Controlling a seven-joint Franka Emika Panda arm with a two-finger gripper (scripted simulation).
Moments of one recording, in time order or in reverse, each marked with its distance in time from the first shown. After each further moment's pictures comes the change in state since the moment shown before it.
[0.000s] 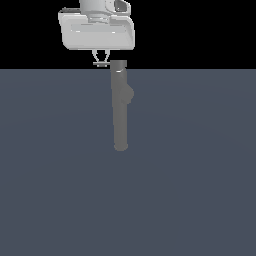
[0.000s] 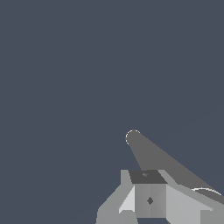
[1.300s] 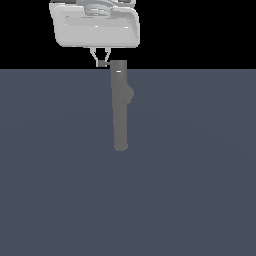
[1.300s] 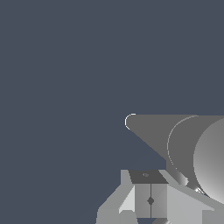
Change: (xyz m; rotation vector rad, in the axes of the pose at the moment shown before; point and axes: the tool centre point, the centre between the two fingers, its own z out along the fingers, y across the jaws) arm -0.056 0.002 0.000 0.000 0.021 -0.005
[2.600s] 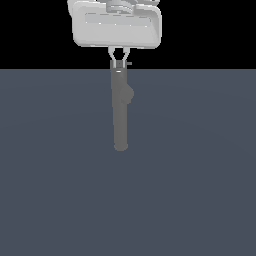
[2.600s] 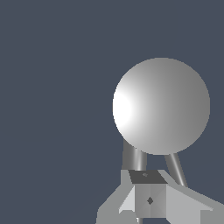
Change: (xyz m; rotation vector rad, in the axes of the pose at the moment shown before) arm -0.029 0.045 0.001 0.013 -0.039 -0.053
